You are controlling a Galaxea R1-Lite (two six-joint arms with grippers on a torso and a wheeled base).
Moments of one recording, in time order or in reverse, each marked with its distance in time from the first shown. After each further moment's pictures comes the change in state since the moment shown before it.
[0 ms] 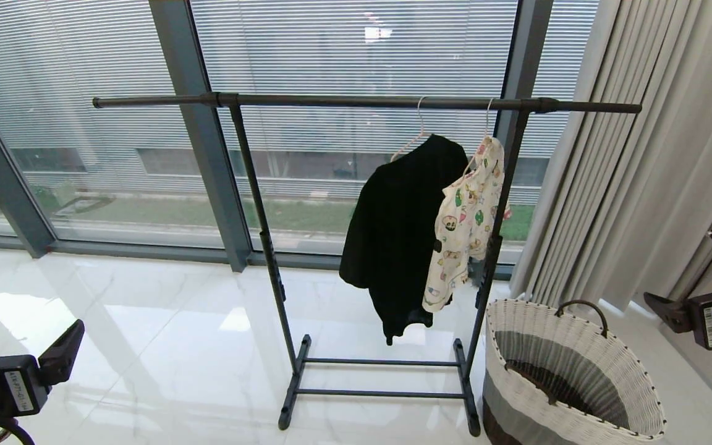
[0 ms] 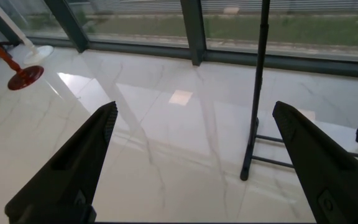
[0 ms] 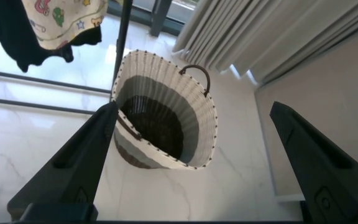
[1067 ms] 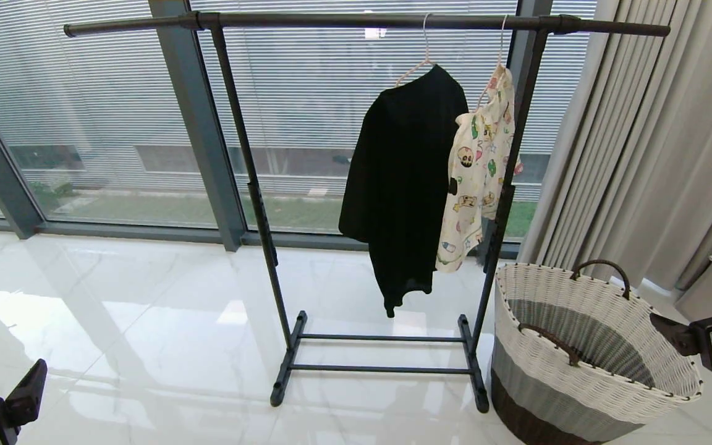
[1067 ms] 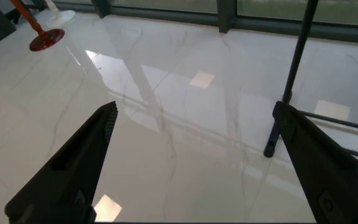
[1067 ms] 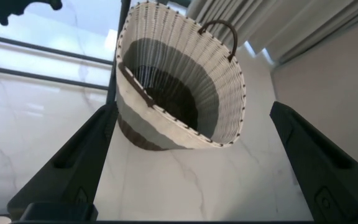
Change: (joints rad) left arm 0.141 -0.081 0.121 0.000 0.001 -0.006; right arm -0.007 -0.033 0.076 -0.002 -0.002 0.002
